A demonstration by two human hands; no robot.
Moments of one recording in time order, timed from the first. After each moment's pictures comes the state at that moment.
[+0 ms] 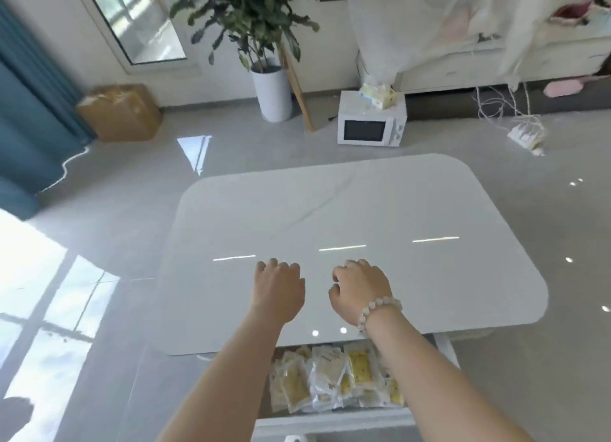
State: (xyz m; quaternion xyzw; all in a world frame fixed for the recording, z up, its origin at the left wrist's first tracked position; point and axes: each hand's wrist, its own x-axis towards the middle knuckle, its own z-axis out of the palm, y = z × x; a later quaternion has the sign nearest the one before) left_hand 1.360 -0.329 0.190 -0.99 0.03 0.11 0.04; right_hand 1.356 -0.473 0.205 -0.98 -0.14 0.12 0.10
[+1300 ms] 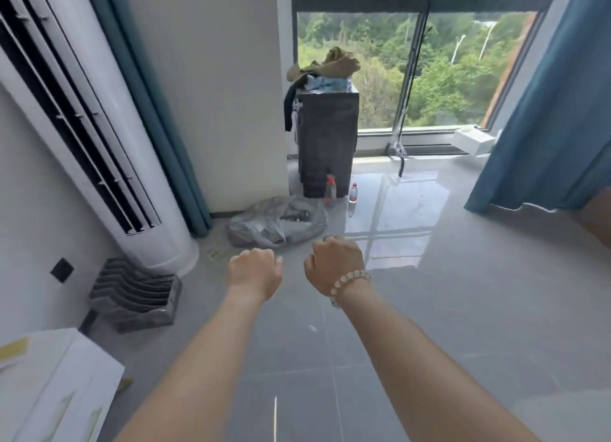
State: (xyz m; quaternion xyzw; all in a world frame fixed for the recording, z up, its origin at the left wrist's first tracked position) left_hand 0.751 0.127 0.317 -0.69 -0.72 -0.02 0.01; right_hand 0.893 0.119 0.341 -0.61 -0.79 -0.03 0.12
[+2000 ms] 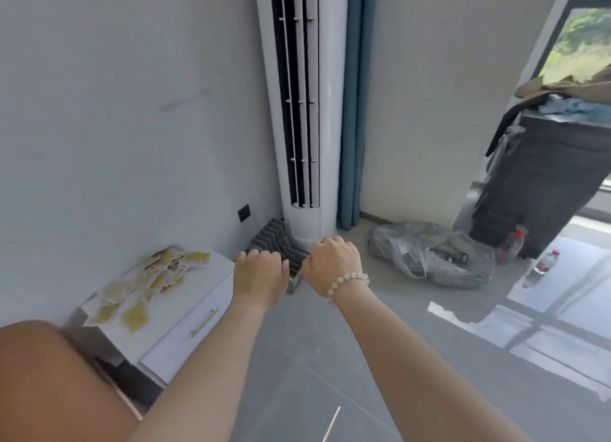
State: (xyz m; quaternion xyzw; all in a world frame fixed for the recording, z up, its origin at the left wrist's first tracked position) left_hand 0.554 0.087 0.325 -0.44 -0.89 0.03 0.09; right_hand 0.654 0.176 0.345 -0.32 -0.94 0.04 0.11
